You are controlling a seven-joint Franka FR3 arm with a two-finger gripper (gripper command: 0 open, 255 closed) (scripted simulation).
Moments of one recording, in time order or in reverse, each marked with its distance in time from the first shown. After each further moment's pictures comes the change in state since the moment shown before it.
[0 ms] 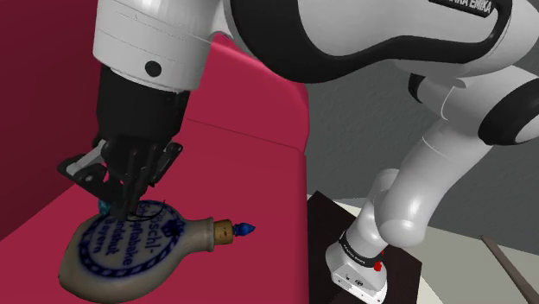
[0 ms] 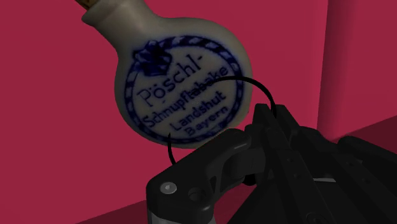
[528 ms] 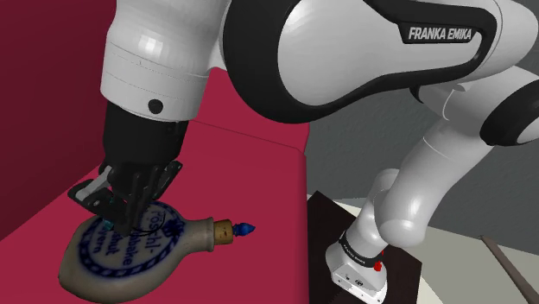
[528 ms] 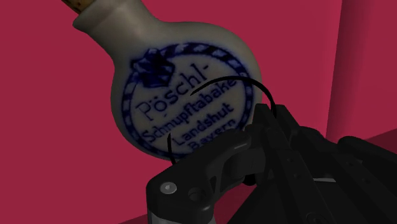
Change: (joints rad) arm 0.002 -0.007 0.002 -0.086 0.010 0.079 -0.014
